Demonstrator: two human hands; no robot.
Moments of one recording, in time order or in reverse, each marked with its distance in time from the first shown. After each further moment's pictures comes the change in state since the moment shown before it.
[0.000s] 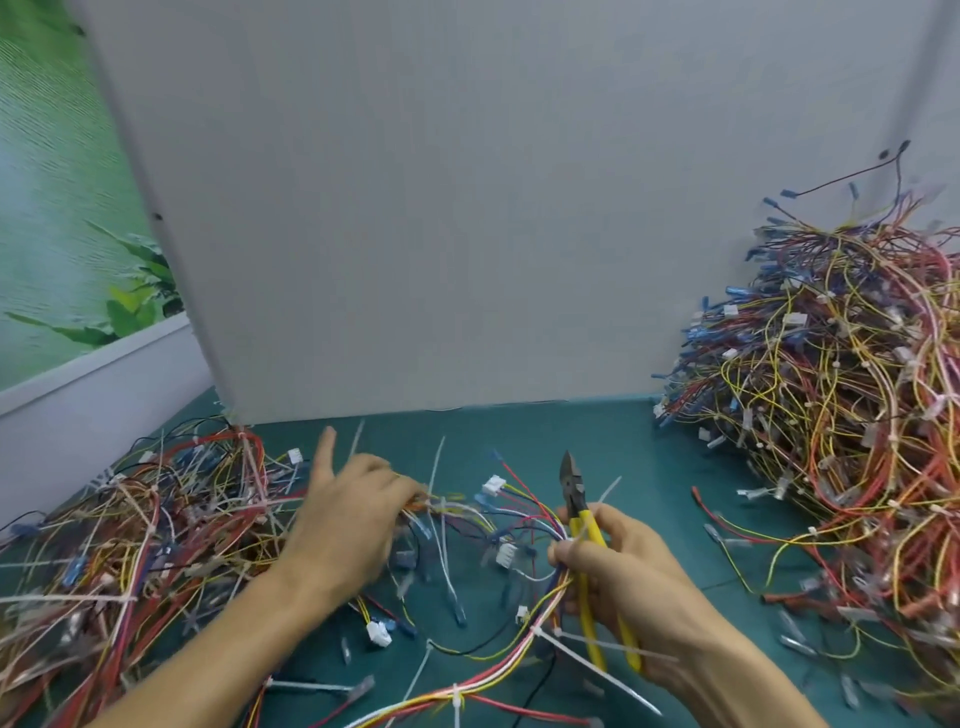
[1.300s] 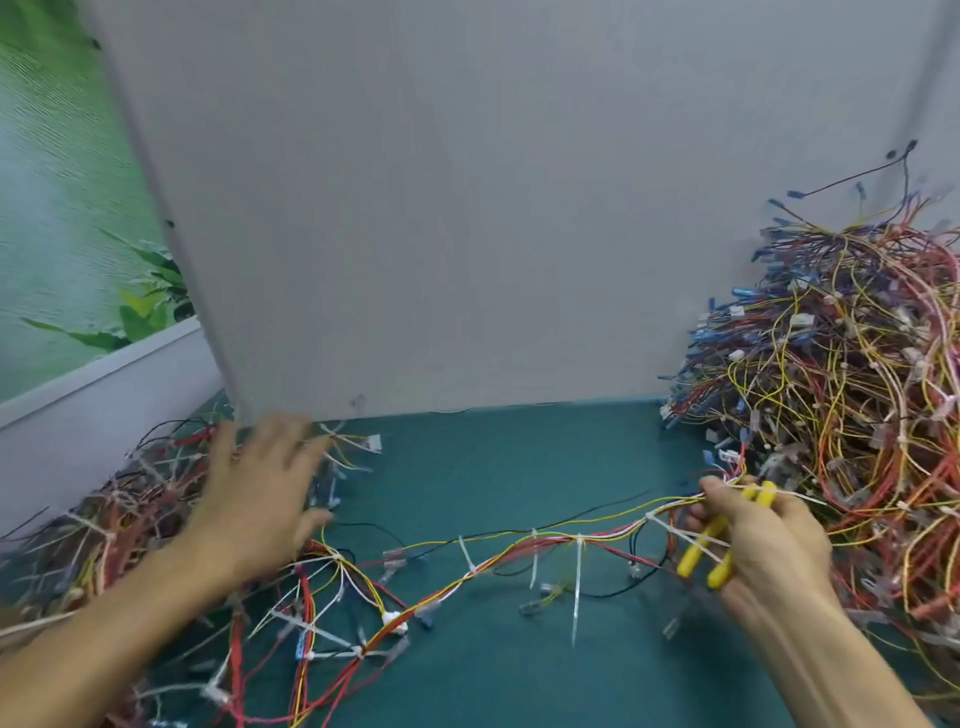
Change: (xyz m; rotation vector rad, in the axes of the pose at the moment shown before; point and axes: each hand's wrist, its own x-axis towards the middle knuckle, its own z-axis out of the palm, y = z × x) left_hand -0.015 -0.072 -0.015 0.186 -0.254 -0.229; right_hand 0.010 -0.027 -0.057 0.359 0.730 -0.177
